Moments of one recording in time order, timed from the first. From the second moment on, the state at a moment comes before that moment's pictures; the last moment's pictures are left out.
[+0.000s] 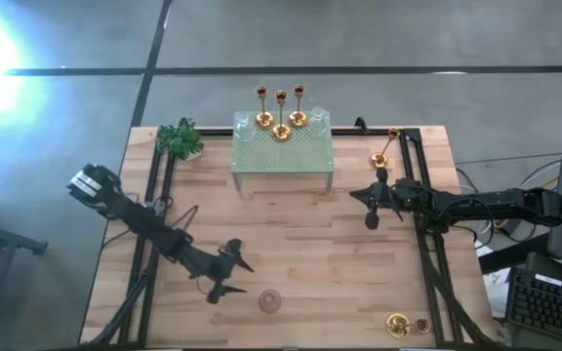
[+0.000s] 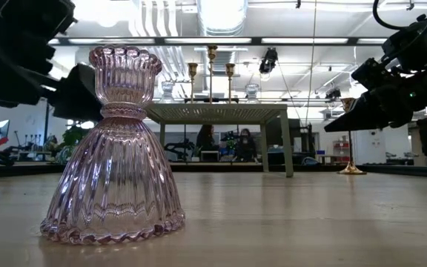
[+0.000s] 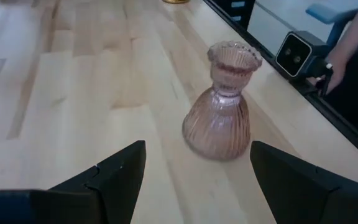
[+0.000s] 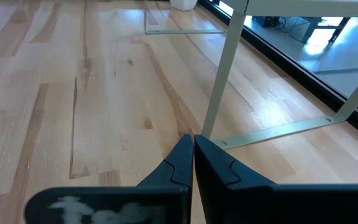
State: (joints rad) left arm -0.59 1.48 0.43 0.65 -0.22 -0.17; right arm -0.23 0.72 0.01 0.35 0.10 -0.05
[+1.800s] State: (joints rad) left arm -0.58 1.86 0.79 0.65 -0.18 -0.21; right arm -0.23 0.72 0.01 0.35 0.10 -0.05
